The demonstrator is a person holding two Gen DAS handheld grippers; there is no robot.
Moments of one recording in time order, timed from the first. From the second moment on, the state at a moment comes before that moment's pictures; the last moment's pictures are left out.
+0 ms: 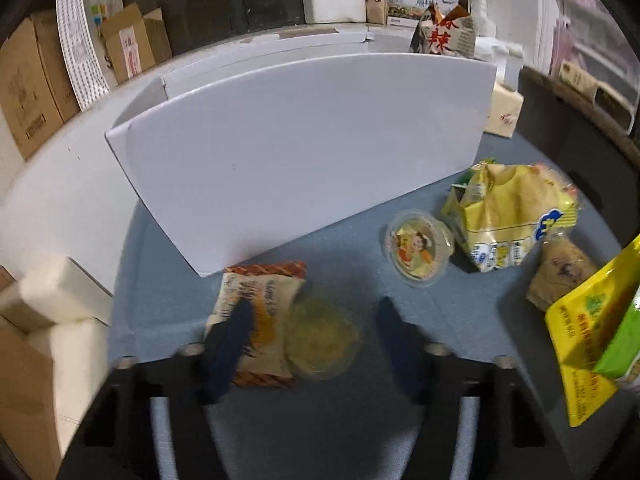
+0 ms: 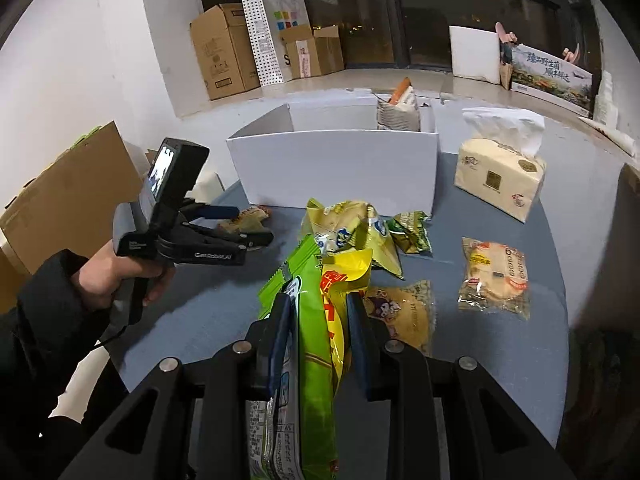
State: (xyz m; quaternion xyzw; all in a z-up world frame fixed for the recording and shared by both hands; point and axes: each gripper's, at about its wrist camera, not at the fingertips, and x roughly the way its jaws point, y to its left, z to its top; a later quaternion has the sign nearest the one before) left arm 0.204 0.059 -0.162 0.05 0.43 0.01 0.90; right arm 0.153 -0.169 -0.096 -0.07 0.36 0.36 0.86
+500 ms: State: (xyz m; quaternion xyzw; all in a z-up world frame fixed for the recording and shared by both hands) left arm 0.131 0.057 -0.090 -0.03 0.33 -0.06 0.94; right arm 0.158 -0.175 -0.089 -0.05 0.35 0.35 0.86
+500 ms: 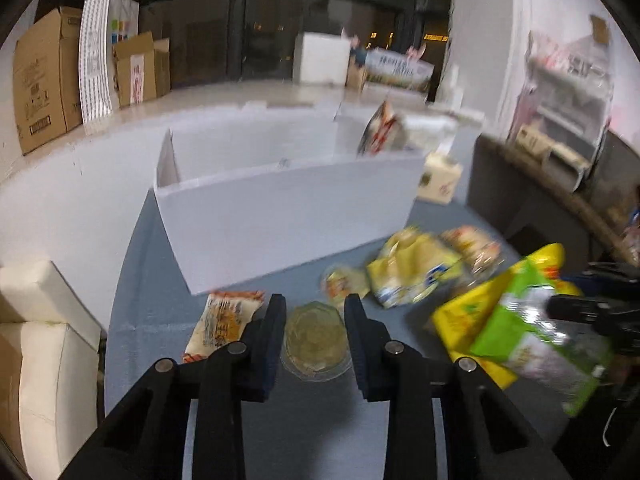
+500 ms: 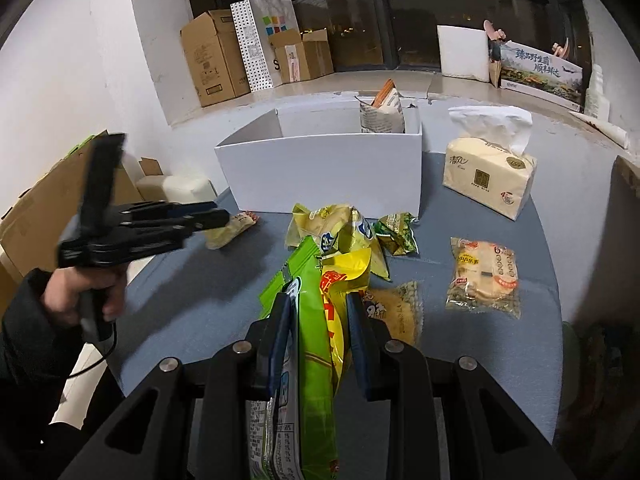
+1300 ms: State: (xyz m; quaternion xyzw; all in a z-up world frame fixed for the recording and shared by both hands) left arm 0.252 0.112 0.010 -0.02 0.27 -0.01 0.96; right arm 0.307 -0.058 0.038 -0.10 0.29 0.35 0.88
